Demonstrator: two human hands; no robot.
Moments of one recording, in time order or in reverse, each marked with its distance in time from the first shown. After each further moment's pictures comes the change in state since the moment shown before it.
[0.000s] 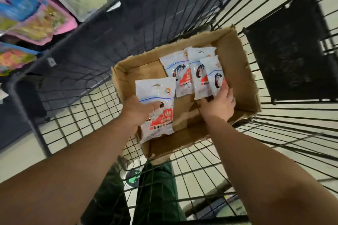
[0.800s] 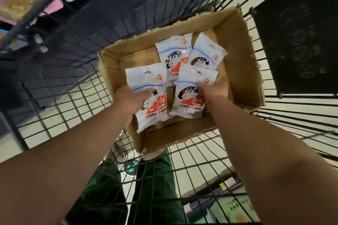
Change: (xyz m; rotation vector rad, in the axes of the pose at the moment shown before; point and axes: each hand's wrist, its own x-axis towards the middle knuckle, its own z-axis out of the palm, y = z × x) left_hand 0.024 -0.010 0.016 -0.090 0.092 -0.029; right_hand 0.038 -0.003 0.012 0.678 -0.332 0.402
